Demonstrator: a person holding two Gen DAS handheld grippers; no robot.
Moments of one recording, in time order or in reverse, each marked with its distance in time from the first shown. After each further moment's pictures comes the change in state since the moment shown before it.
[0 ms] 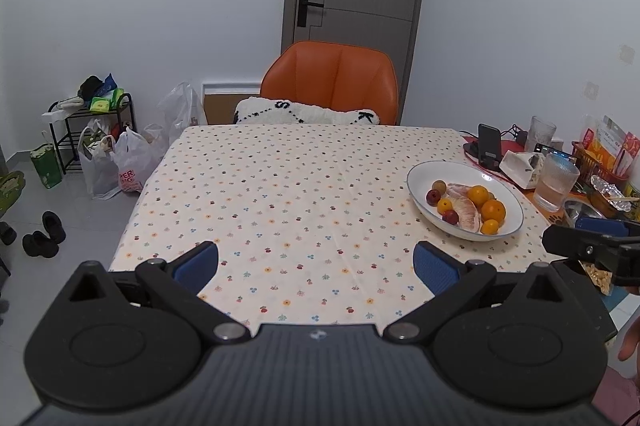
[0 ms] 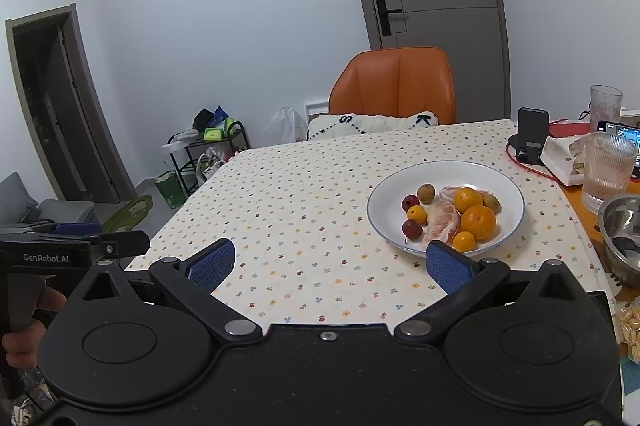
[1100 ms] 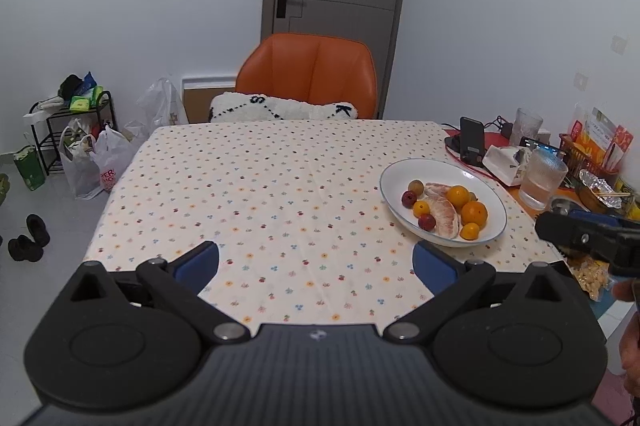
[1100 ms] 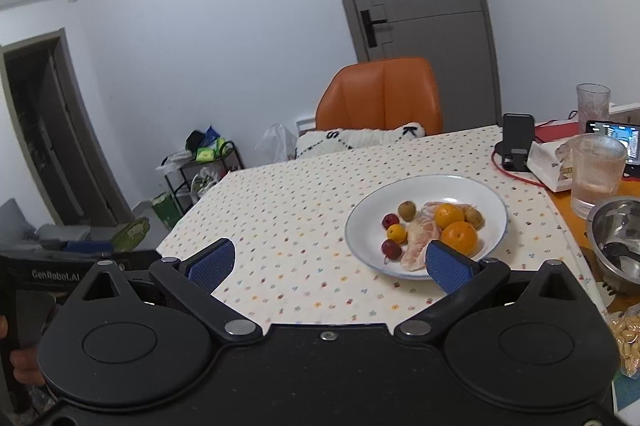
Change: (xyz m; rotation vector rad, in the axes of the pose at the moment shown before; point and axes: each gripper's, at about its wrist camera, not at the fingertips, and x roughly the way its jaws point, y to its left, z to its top) left arm 0.021 -0.026 0.016 0.019 0.030 -0.038; right arm 0.000 -0.025 0.010 0.047 -0.037 -0.001
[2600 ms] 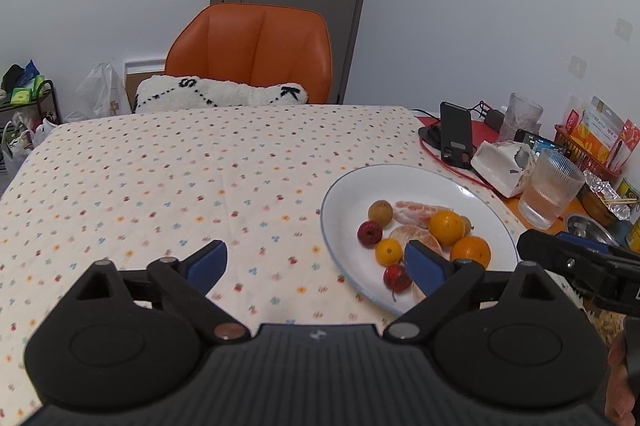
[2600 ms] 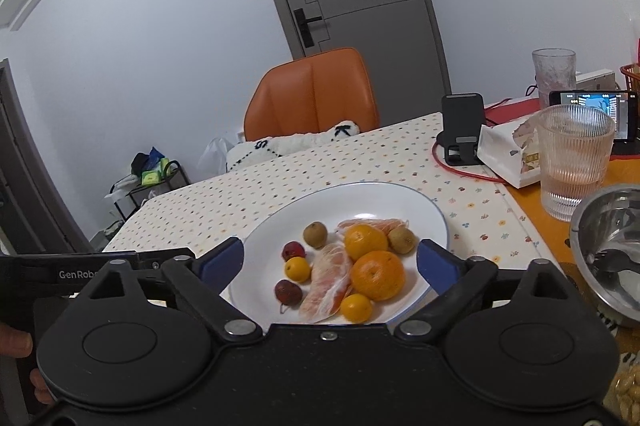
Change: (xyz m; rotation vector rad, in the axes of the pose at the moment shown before) left arm 0.162 -0.056 0.033 0.016 0.062 -0.123; right arm 0.085 -0.090 0.006 0.111 -0.029 -0.123
